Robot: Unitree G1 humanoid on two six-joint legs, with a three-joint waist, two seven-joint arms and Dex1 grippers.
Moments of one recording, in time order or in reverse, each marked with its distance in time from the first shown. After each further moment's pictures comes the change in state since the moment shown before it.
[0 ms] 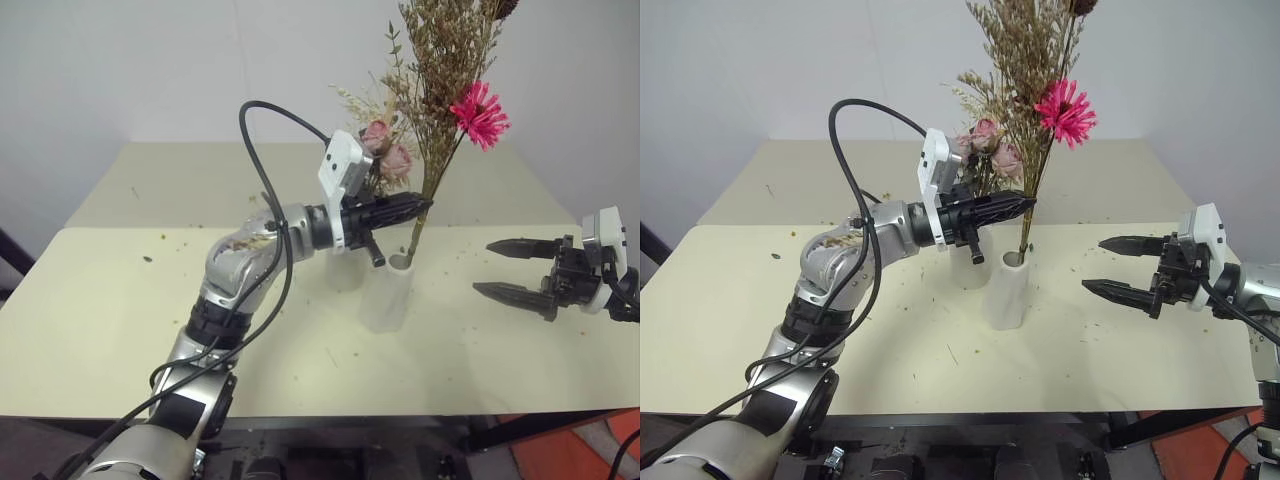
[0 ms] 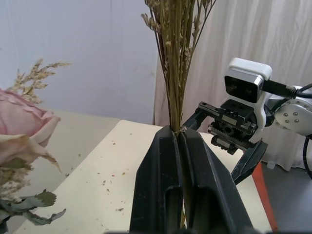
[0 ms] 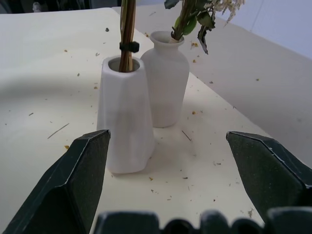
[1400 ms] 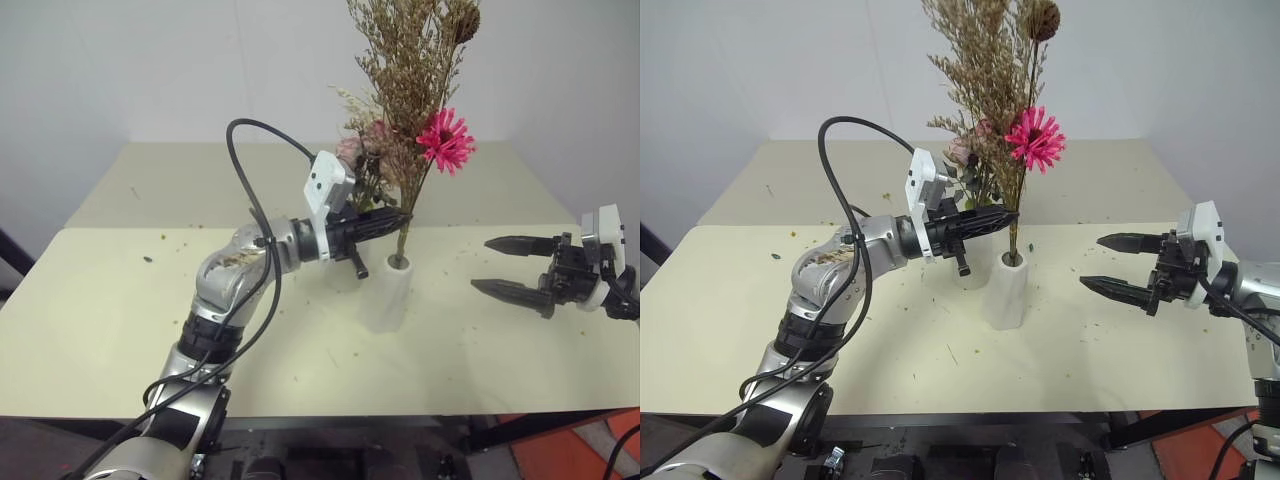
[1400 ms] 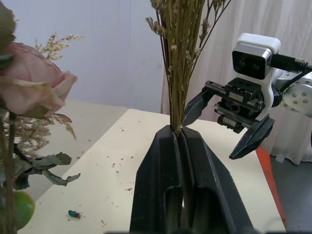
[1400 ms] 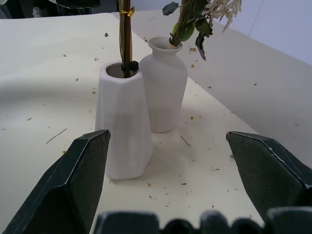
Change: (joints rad) left arm 0.065 0.019 0.049 -0.047 0.028 0.018 -0.037; right arm -0.016 0.017 0.004 0.009 0.001 0.000 -0.004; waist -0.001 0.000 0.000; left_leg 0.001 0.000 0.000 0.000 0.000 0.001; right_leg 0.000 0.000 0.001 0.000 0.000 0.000
